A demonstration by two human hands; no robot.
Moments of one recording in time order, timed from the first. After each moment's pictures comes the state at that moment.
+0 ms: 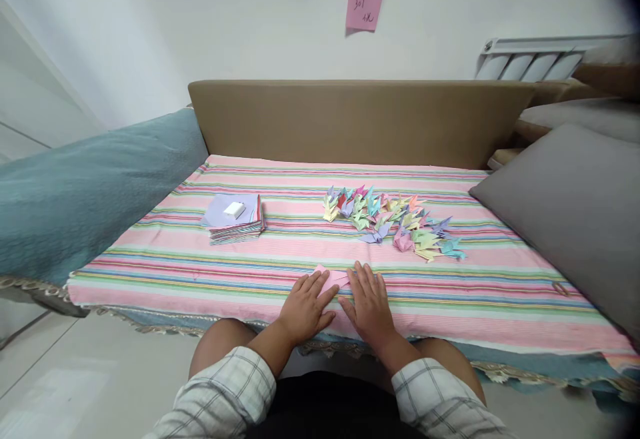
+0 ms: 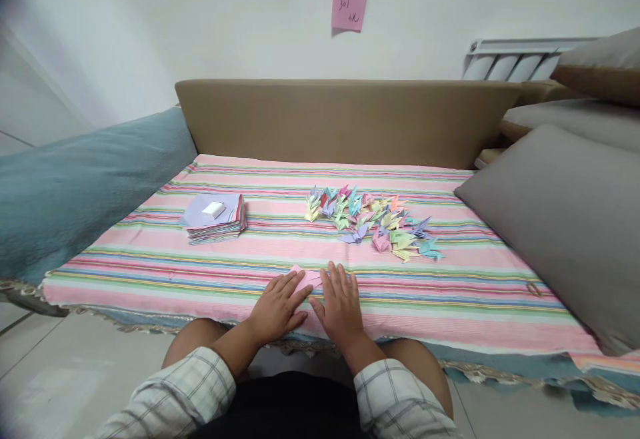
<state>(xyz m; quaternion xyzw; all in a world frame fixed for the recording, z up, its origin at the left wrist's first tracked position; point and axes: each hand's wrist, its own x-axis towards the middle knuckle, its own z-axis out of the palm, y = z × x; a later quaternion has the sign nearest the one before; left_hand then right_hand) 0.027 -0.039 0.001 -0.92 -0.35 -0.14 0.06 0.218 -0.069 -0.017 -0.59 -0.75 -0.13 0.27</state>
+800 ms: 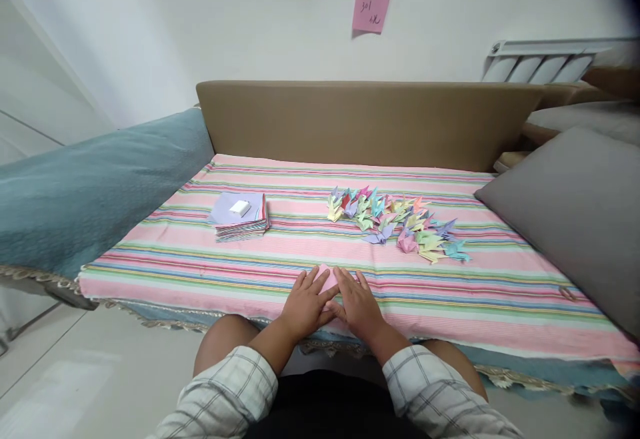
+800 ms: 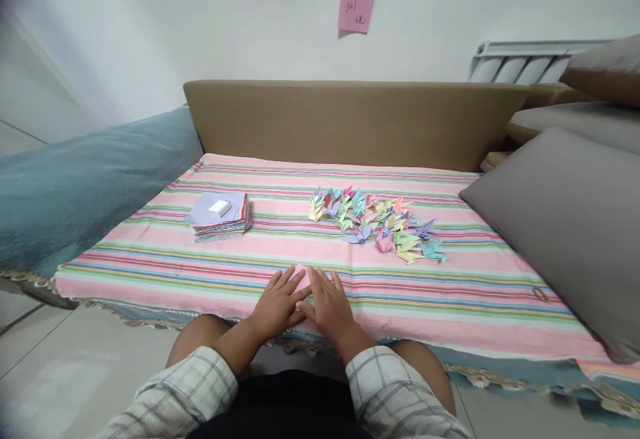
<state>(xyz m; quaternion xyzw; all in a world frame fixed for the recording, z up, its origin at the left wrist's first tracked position) 0.023 -0.038 0.000 -0.92 -0.38 -0.12 0.01 0.202 -0.054 -0.023 -0.49 -0.83 -0.07 0.25</state>
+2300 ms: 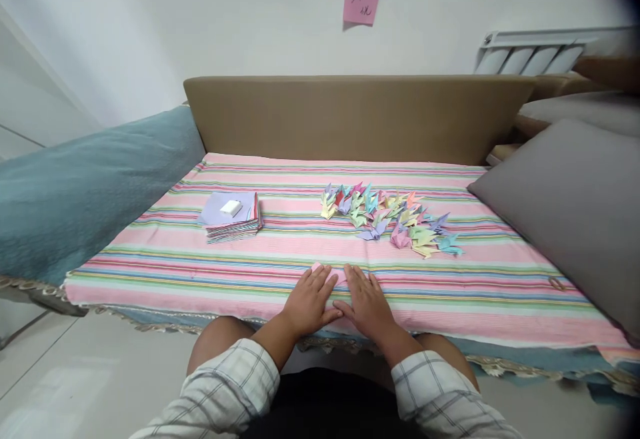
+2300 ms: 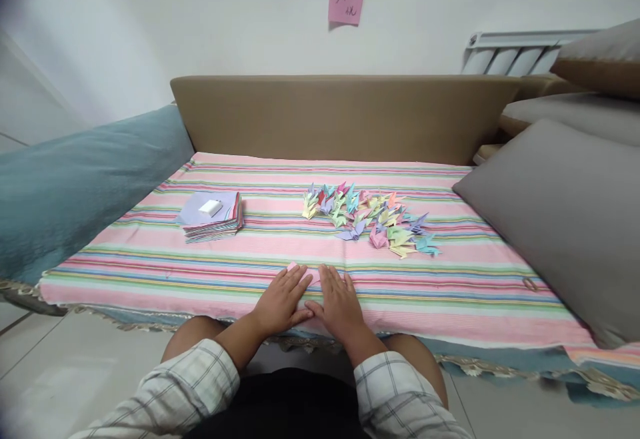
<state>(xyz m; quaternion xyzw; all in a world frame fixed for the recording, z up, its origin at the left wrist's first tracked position) 0.040 -0.031 0.000 -0.93 -0.34 -0.12 0.00 0.229 -0.061 -0.032 -0.58 -0.79 -0.03 0.19</state>
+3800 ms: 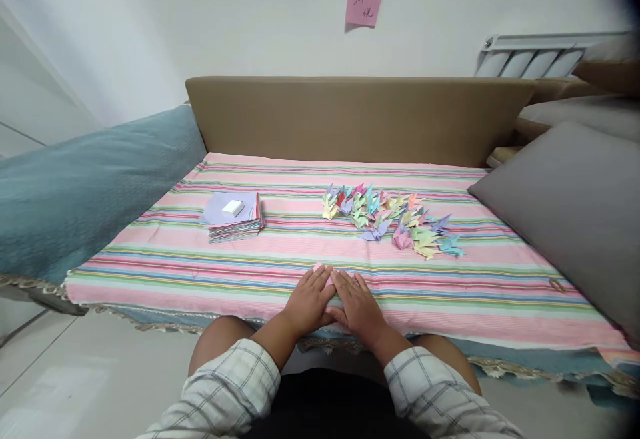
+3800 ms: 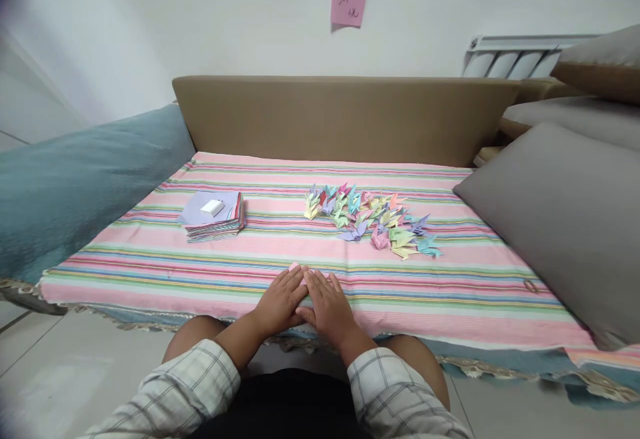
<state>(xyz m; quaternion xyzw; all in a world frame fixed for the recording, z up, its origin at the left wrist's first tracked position) 0.036 -0.032 0.005 -0.93 -0.34 -0.11 -0.03 0.213 -0.062 -0.027 -0.48 -0.84 -0.08 0.22</state>
